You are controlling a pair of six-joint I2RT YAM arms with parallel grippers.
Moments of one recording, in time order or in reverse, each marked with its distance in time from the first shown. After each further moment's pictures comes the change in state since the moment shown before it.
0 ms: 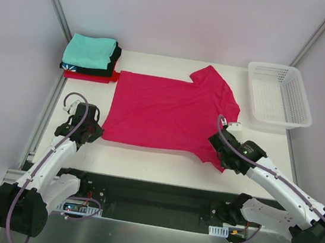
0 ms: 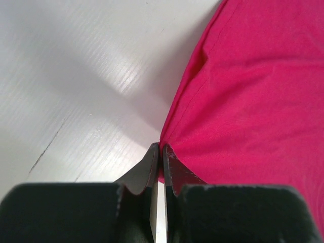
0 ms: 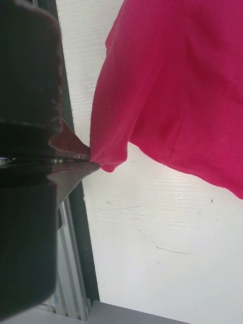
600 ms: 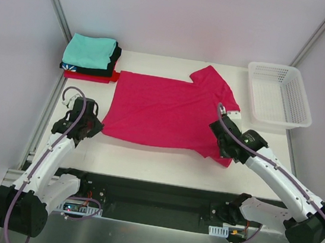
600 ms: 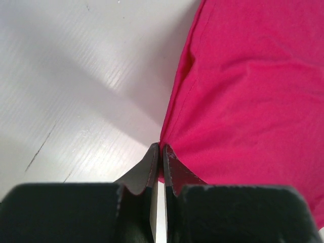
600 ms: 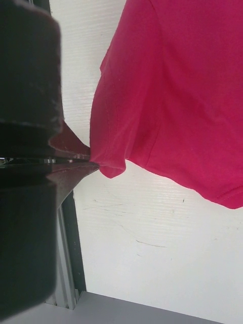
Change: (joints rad) left arm 0.000 -0.011 0.092 -0.057 0.019 0.021; right arm -0.064 0.083 0.147 0.018 -0.024 -0.103
